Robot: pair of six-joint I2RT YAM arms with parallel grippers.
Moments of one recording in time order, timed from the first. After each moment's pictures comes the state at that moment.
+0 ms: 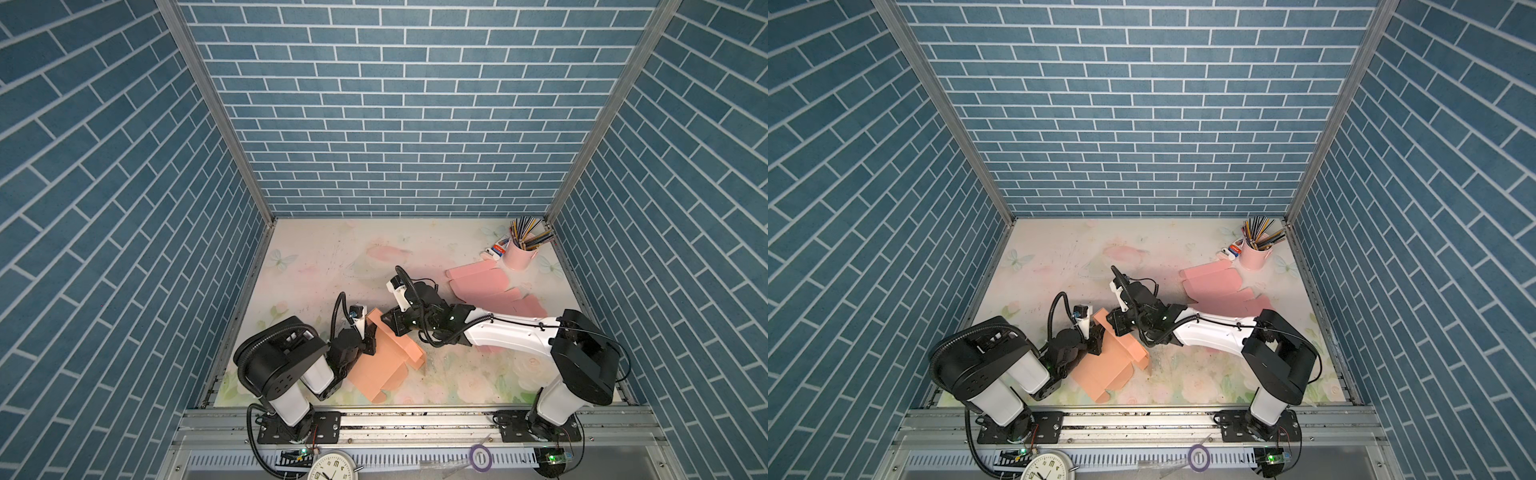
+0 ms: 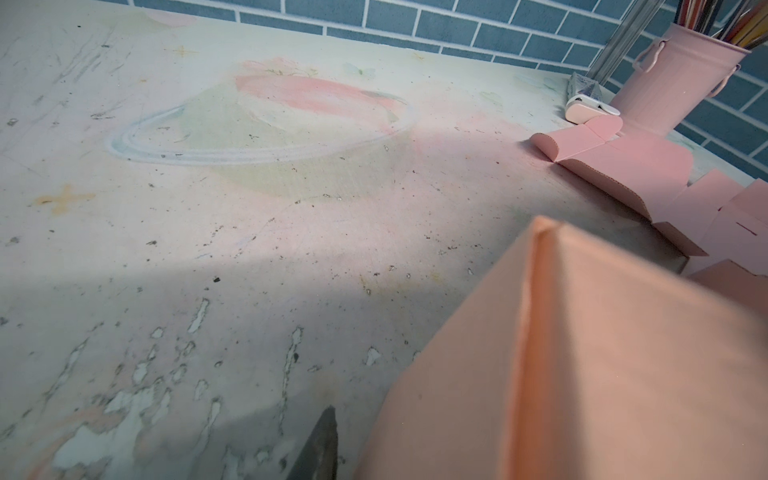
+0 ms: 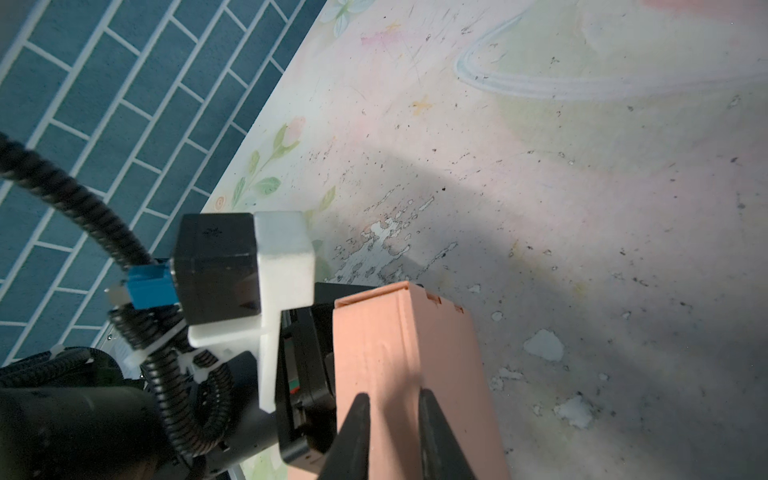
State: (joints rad) left arm -0.70 1.66 0.07 1.17 -0.23 -0.36; right arm 1.05 1.65 1.01 -0.01 -0.12 0.55
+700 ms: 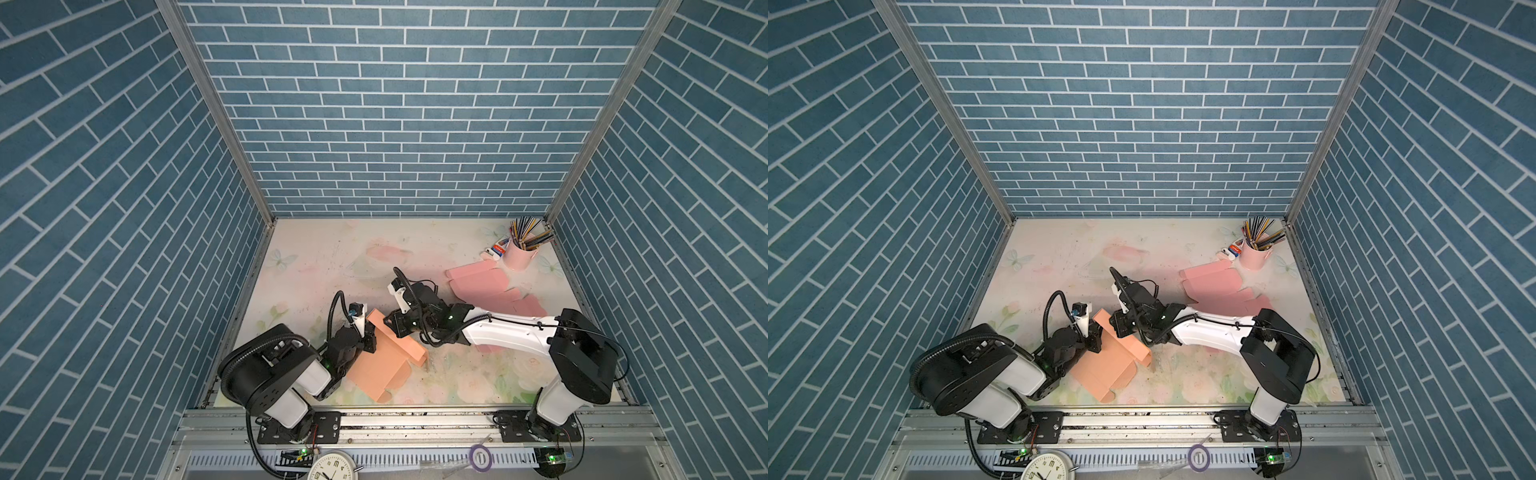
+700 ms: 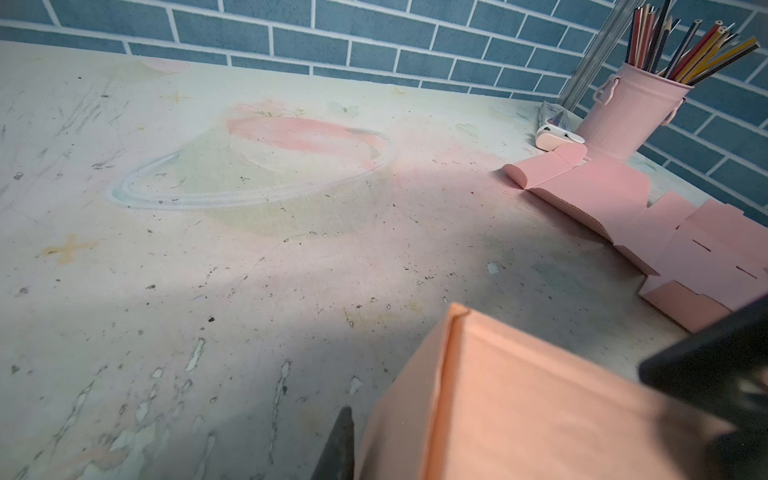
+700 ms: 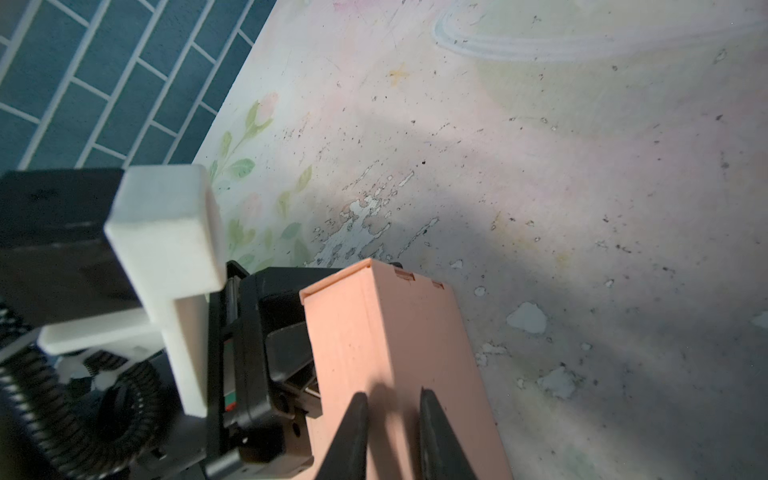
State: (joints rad) left arm -0.70 1.56 0.07 1.13 -0.21 -0.33; right arm 1.05 1.66 1.02 -0.07 -0.12 0.56
